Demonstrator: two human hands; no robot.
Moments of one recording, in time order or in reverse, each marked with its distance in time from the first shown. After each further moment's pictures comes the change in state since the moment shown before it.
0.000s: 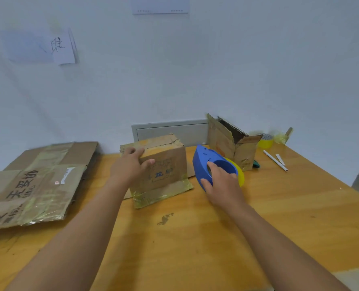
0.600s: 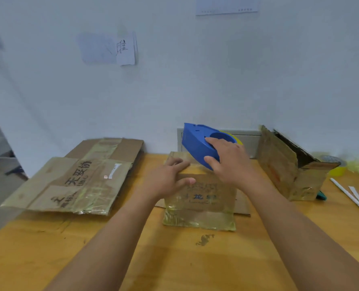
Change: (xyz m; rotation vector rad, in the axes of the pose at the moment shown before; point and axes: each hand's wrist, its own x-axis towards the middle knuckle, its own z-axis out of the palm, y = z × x) left_hand -0.025 -0.021 -0.025 -0.050 -0.085 0.201; right_hand 0.104 -0.105 -0.010 0.032 0.011 -0.420
